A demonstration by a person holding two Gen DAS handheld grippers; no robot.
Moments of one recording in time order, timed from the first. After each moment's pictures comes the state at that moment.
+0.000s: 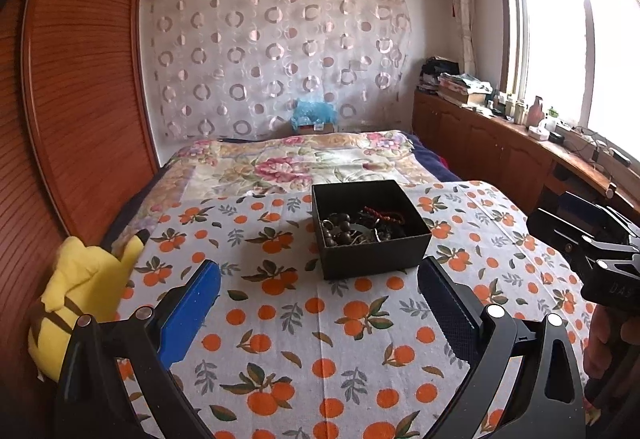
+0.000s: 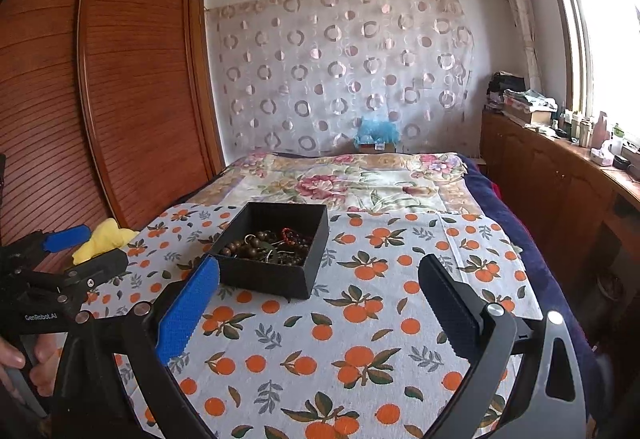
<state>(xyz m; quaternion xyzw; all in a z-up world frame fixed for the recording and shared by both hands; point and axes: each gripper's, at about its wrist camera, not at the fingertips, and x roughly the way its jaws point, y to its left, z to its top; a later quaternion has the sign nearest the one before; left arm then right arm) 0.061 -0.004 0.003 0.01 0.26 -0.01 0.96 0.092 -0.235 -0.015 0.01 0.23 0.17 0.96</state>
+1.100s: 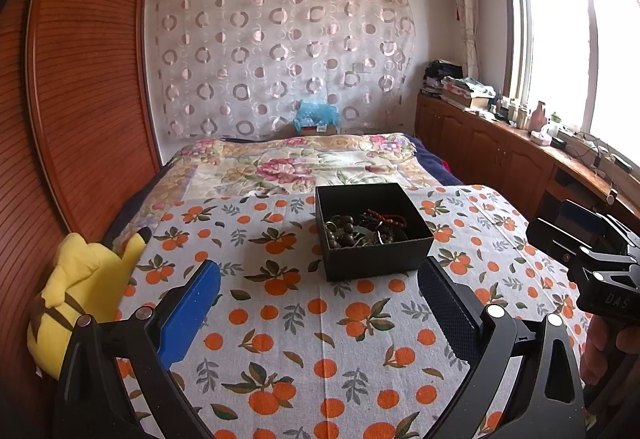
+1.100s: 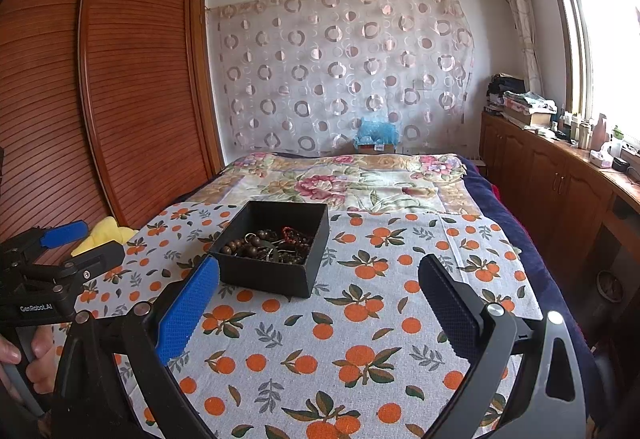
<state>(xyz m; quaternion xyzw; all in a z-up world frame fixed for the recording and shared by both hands) 0.058 -0.005 0.005 0.01 0.26 -0.01 0.96 0.091 -0.234 -0.016 0.01 0.23 0.17 0.96</state>
